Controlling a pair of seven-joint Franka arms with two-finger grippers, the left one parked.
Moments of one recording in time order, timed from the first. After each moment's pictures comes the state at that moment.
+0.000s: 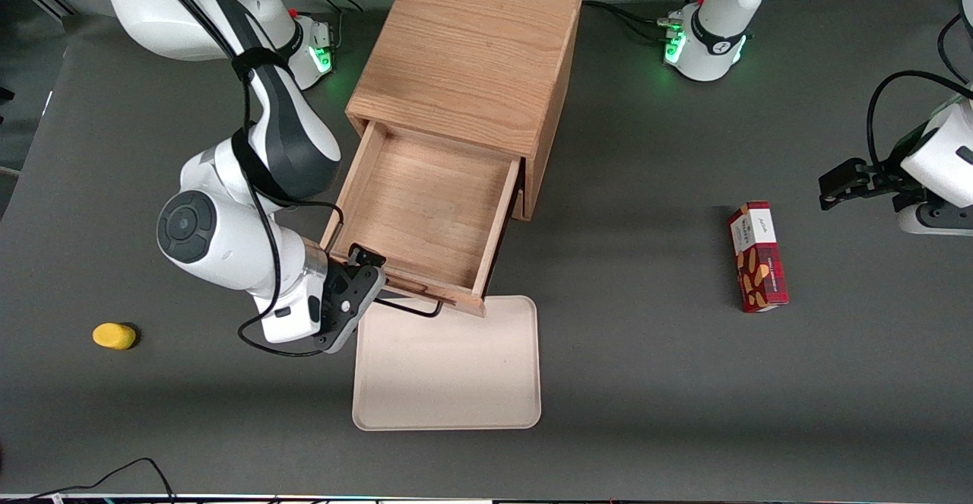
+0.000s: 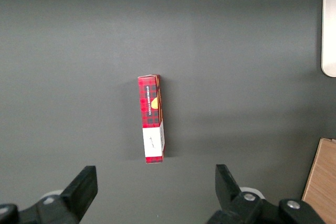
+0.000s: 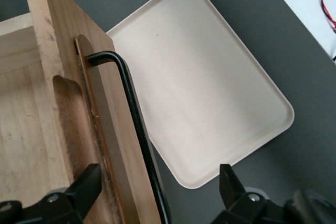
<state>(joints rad) 0.36 0.60 0.02 -1.24 0.22 1.94 -0.65</state>
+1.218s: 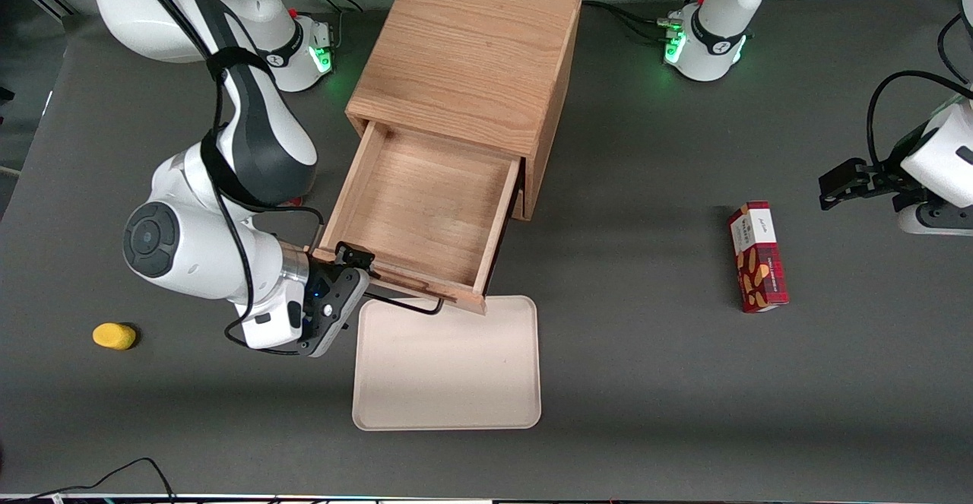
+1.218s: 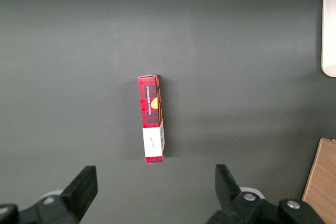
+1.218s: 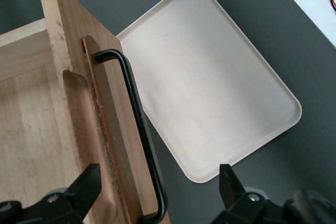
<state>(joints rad) 0.32 0.61 0.01 -1.17 0.28 1.84 -0.68</state>
